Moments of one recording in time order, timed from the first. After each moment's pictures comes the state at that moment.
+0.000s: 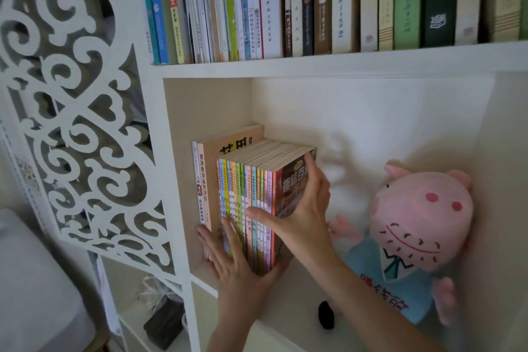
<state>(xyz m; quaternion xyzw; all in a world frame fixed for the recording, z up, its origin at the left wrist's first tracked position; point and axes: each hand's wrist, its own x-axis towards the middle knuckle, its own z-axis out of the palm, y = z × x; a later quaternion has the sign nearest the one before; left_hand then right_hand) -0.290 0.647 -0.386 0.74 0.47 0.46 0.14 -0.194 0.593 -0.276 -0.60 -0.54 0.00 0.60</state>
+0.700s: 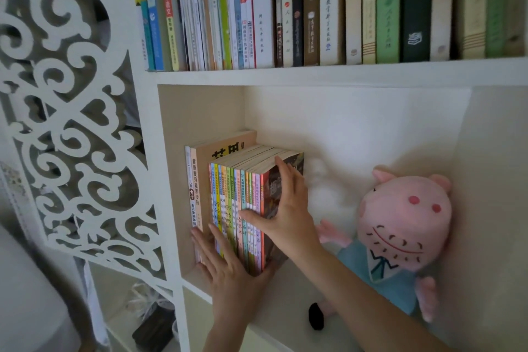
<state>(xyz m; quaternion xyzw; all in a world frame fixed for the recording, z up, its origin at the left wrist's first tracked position) -0.285 0.643 -0.377 0.74 0.48 0.45 0.14 -0.189 0.604 -0.269 -0.64 -0.59 -0.04 0.49</state>
